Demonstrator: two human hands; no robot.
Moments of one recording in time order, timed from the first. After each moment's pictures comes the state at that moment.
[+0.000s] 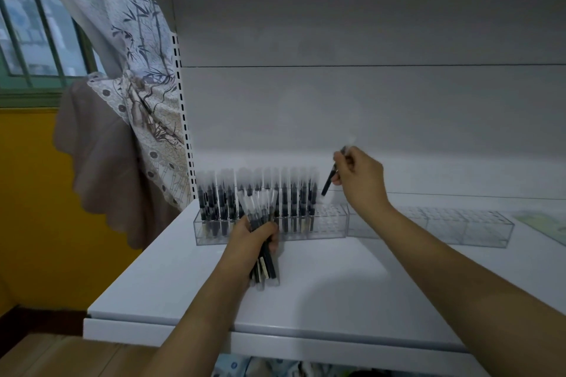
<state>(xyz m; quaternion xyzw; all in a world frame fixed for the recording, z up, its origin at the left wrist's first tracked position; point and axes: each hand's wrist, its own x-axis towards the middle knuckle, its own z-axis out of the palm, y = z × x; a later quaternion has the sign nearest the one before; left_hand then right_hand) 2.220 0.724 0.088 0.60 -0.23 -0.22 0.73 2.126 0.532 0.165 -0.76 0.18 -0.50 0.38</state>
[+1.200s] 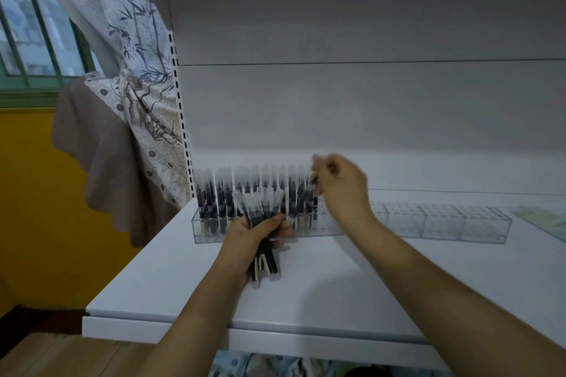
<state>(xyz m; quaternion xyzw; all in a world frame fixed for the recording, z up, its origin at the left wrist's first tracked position) 2.209 0.726 0.096 0.55 -0.25 -0.24 0.76 2.111 0.590 0.168 -0.77 0.19 -0.43 0.44</state>
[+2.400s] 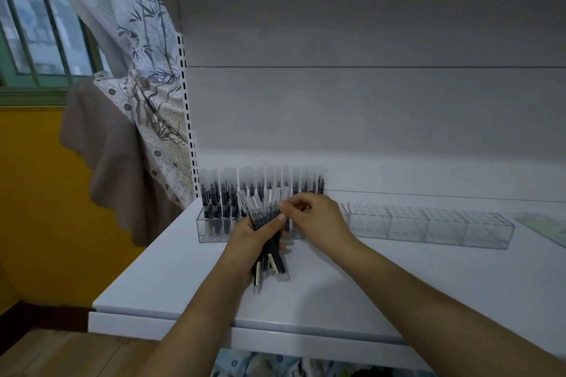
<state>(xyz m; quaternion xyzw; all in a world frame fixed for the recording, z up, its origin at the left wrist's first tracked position) 2.200 0.730 0.104 0.57 -0.24 -0.23 0.75 2.127 0.607 0.131 -0.84 0.14 -0.31 0.42</state>
